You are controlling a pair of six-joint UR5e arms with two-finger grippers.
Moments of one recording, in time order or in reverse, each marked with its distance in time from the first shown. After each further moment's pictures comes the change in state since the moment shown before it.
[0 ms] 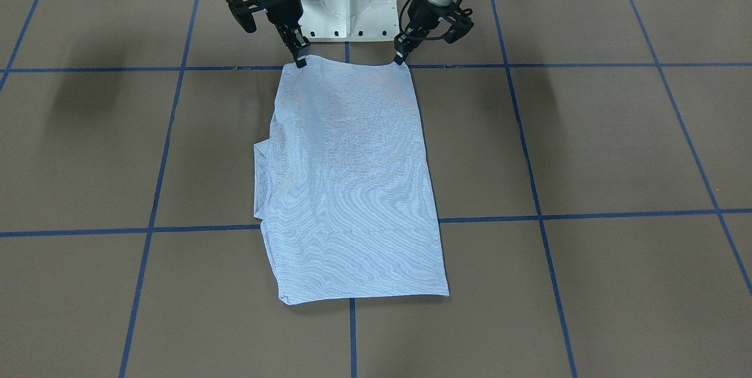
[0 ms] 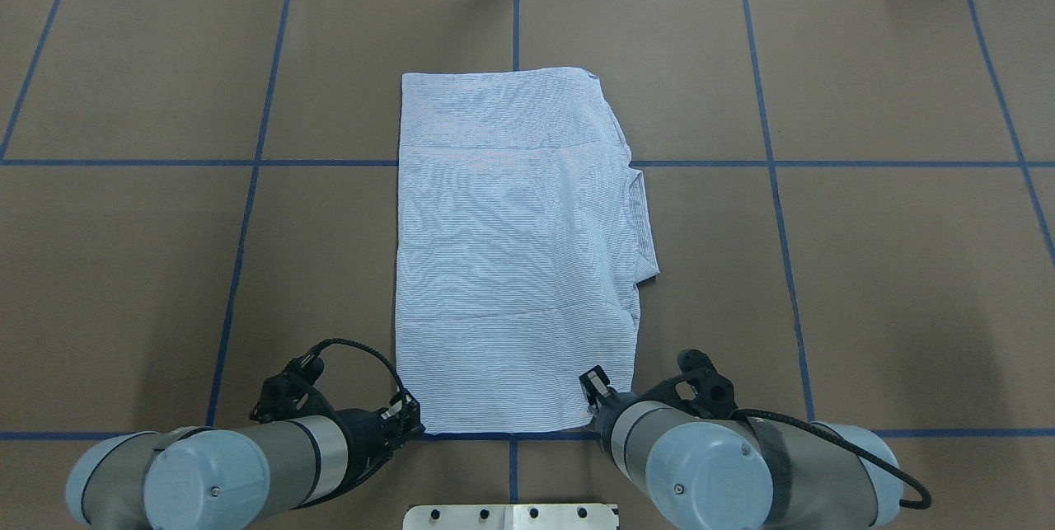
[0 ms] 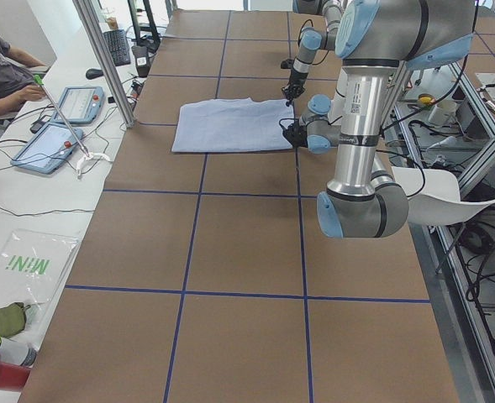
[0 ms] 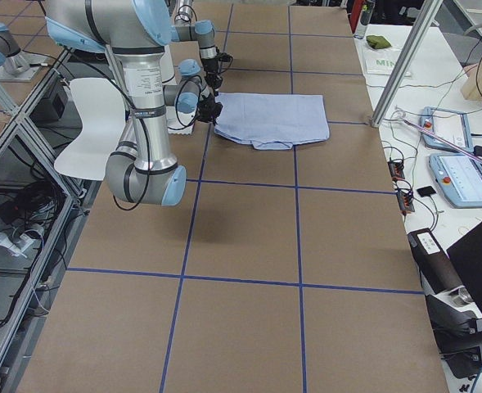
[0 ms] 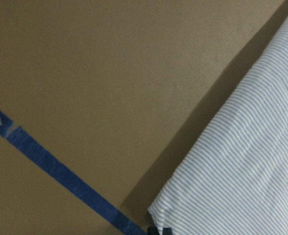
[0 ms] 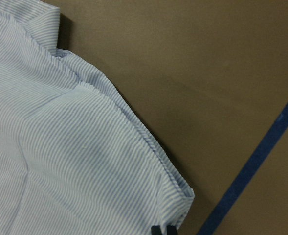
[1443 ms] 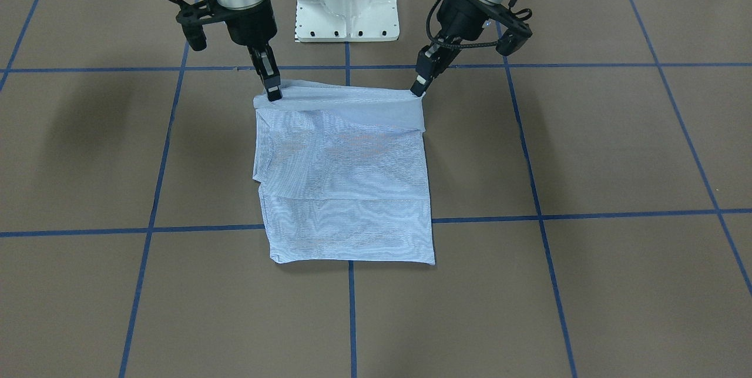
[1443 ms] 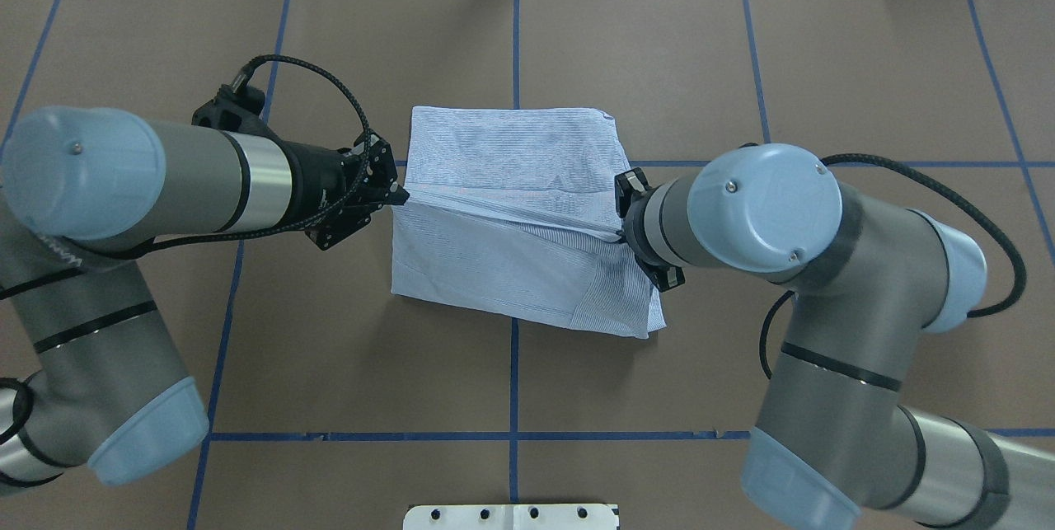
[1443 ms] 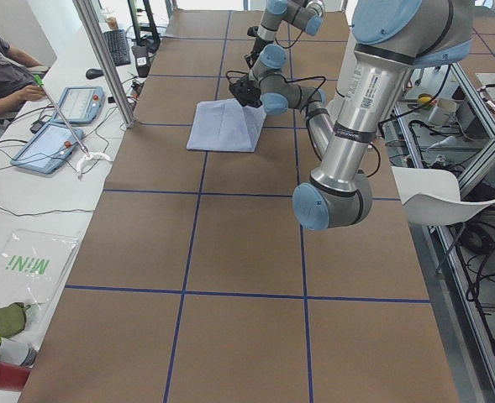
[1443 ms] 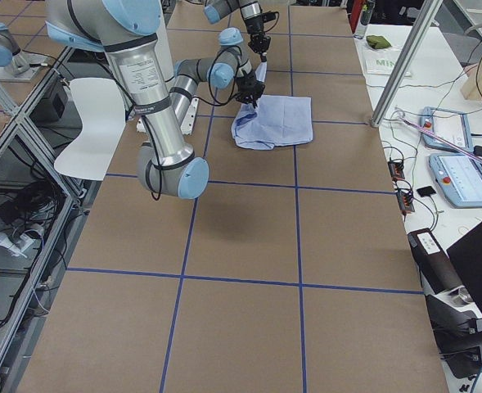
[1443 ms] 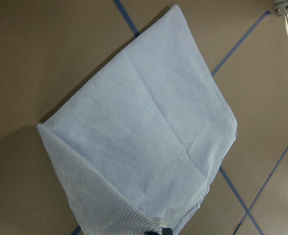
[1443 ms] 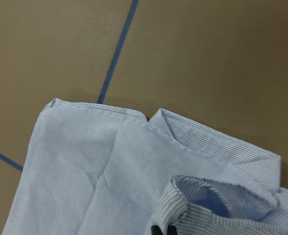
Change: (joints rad) left arm -0.503 -0.222 -0.028 0.187 -0.291 0.185; right arm 0.414 0.195 -0.001 -0.227 0.233 -0.111
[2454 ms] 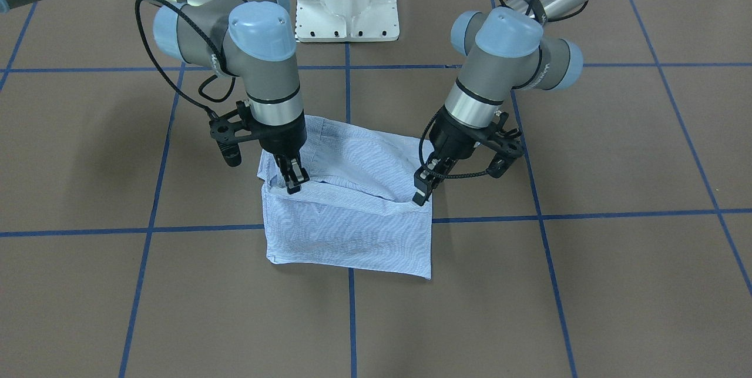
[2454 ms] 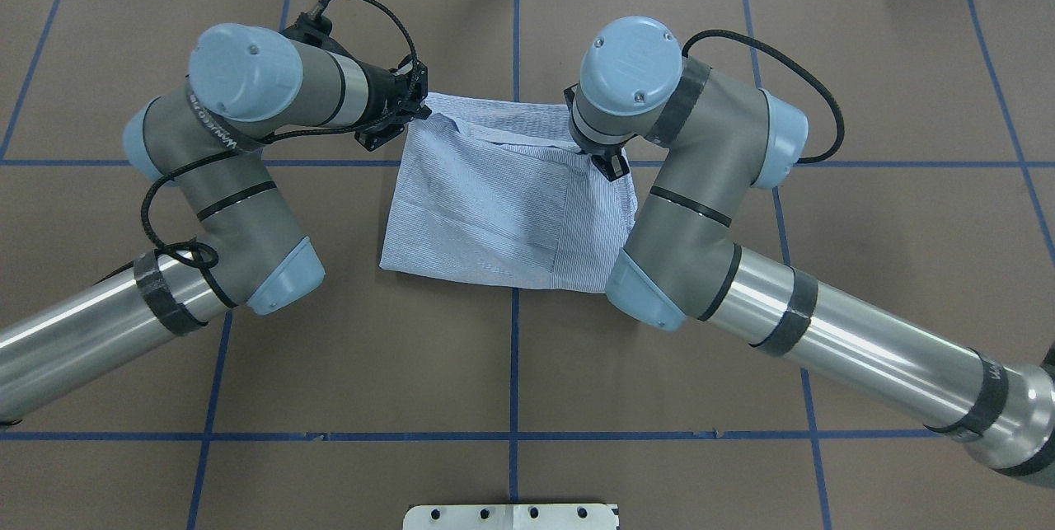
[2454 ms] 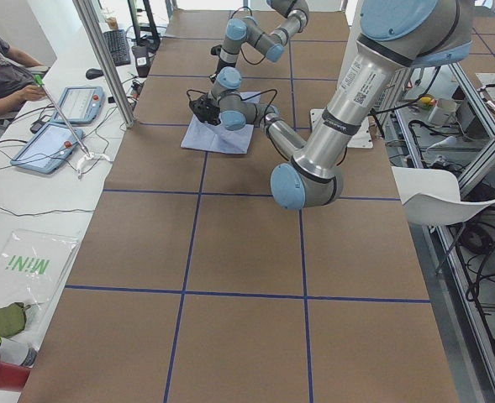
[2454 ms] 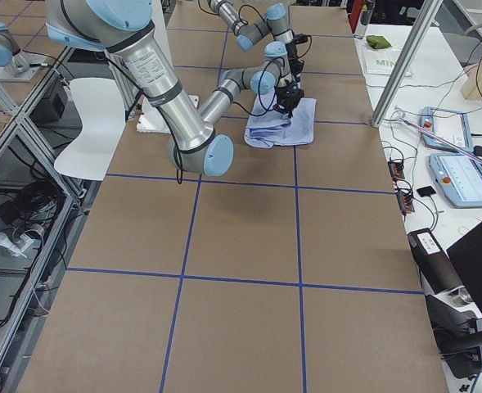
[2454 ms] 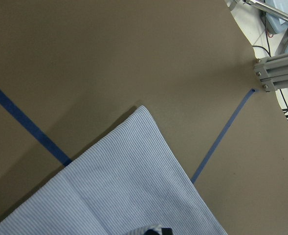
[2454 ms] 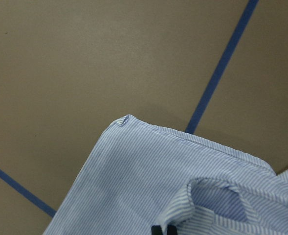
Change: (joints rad) left arm -0.104 -0.219 0.554 -0.282 0.001 0.106; right arm 0.140 0.251 -0.533 0.183 0.079 -0.204
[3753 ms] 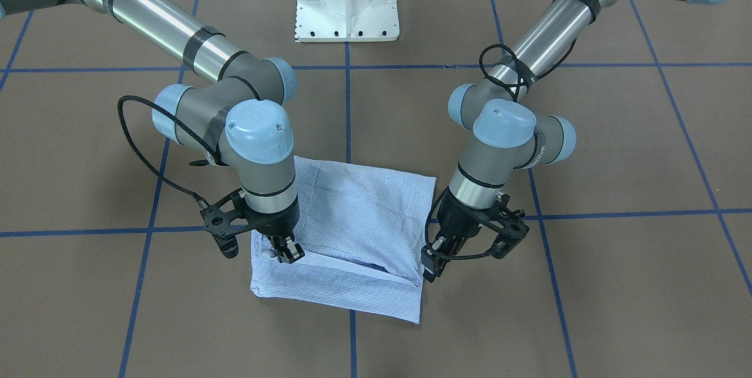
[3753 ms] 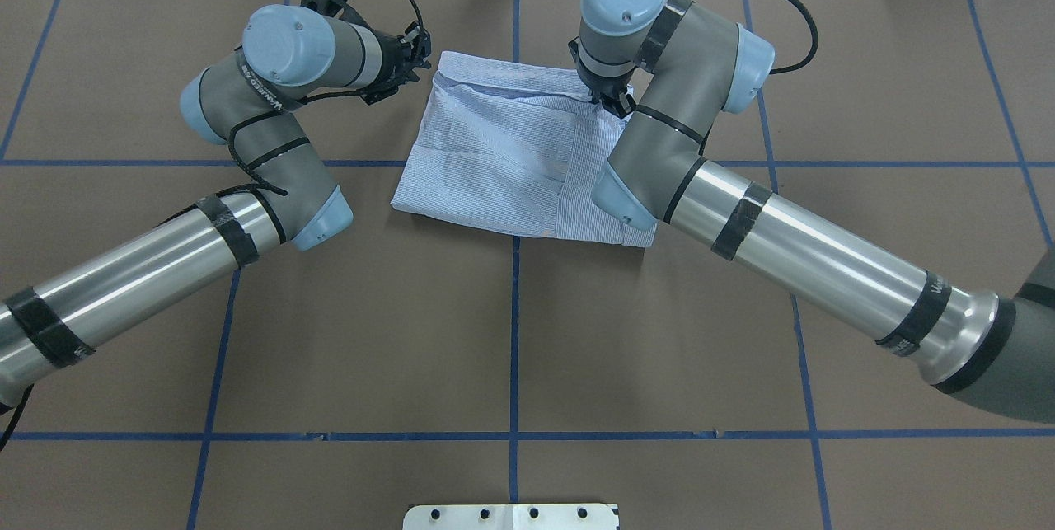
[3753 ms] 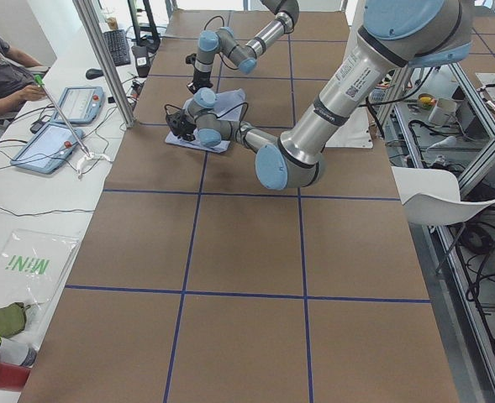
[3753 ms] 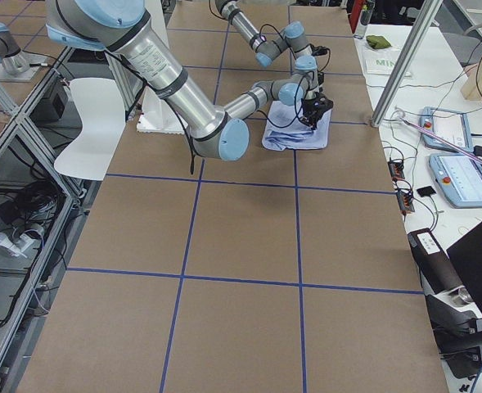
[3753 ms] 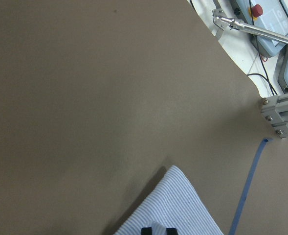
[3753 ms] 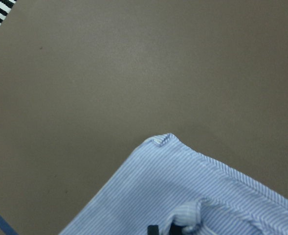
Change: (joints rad) left arm -0.060 -0.156 0.416 -0.240 0.065 0.188; right arm 0.120 0.129 -0.356 0.180 0.088 -0.217
